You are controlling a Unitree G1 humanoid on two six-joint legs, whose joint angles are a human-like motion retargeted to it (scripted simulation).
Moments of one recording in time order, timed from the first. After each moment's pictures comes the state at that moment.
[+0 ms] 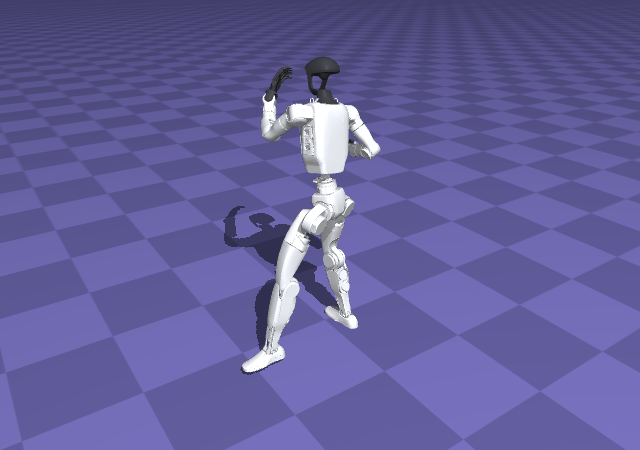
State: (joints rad) left arm -1.13 0.17 -0.28 0.14 -0.80 -0.31 -0.42; right arm 0.45 -0.45 -0.34 -0.29 0.44 -0.38 0.50; waist -0.16 0.18 -0.03; left_leg -0.32 0.54 1.08 0.12 0.33 0.03; right_leg -0.39 -0.15 -0.18 0.43 -0.29 -0.03
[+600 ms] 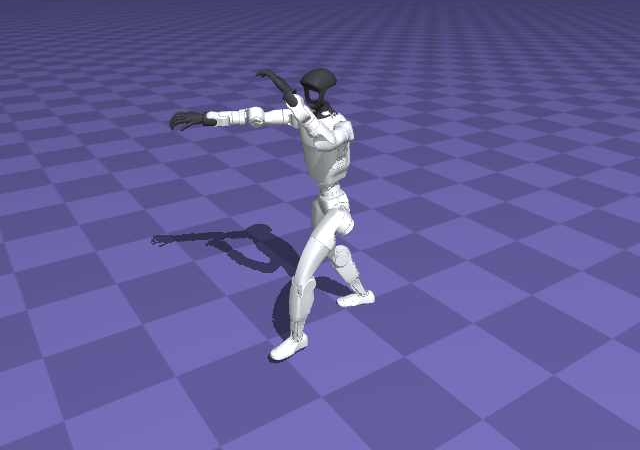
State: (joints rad) left arm -1.61 0.74 -0.32 0.36 0.28 -0.52 -0.10; right arm -1.49 -0.90 0.35 1.60 -1.19 -0.09 -0.19; waist 0.35 -0.15 -0.07; left_leg -0.85 0.15 0.38 0.57 0.01 0.02; right_leg 0.04 -0.18 -0.21 0.22 -0.45 0.07
